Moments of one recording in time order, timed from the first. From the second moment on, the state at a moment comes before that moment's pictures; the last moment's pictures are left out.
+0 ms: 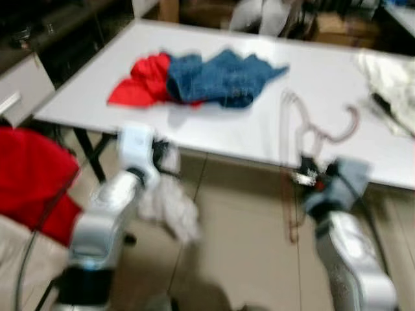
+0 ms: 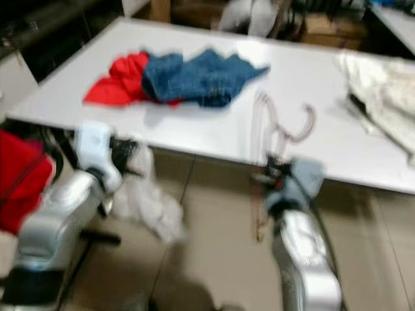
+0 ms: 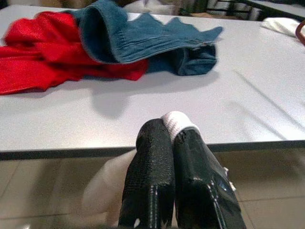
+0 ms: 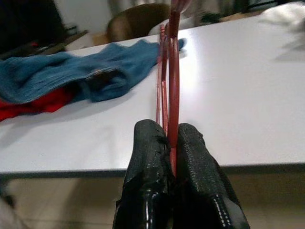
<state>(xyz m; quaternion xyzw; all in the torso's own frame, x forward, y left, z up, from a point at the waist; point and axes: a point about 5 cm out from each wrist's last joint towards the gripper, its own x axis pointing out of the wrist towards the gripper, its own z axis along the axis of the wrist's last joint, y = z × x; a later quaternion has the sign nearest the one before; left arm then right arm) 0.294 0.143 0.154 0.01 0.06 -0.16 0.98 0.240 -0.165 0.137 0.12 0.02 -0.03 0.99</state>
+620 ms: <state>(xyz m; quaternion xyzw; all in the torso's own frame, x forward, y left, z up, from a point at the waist) 0.295 0.158 0.156 0.02 0.06 -0.14 0.99 0.245 -0.149 0.140 0.13 0.02 0.00 0.99</state>
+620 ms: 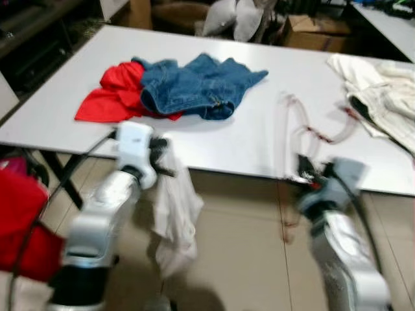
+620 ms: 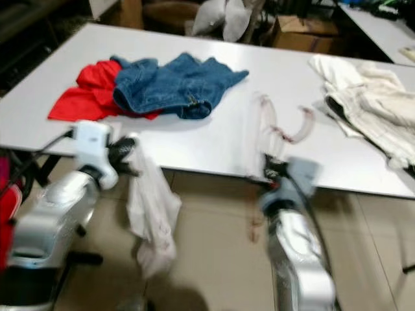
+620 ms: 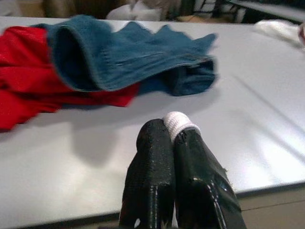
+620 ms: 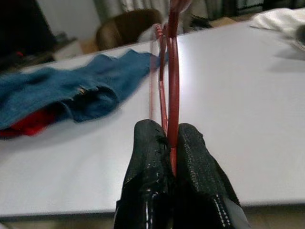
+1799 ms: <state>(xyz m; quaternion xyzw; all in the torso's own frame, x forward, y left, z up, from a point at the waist) 0.305 0.143 0.165 0.02 0.03 -0.16 0.99 0.245 -0.167 0.141 0.04 0.03 0.05 1.00</state>
